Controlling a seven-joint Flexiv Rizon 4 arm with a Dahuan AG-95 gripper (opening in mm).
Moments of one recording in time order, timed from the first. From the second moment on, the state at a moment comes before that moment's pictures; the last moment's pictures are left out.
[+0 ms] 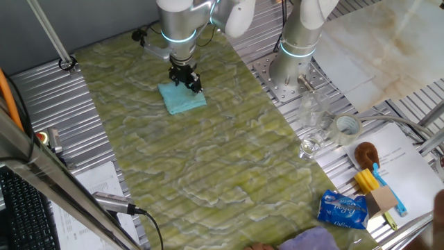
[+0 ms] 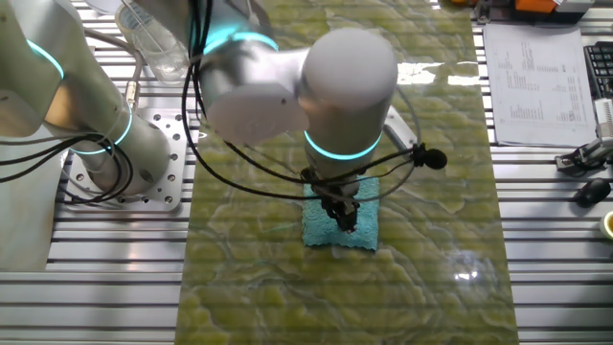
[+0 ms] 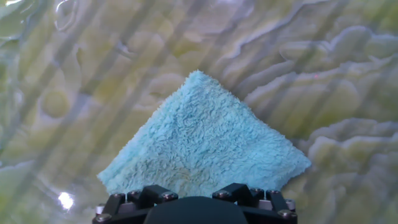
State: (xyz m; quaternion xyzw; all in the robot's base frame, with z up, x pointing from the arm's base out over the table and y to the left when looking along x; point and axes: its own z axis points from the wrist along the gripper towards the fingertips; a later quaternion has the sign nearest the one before) arm 0.409 -0.110 0.004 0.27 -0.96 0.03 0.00
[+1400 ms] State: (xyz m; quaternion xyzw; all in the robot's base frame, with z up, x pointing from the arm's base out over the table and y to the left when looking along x) arm 0.409 -0.103 0.008 0.28 -0.96 0.02 0.00
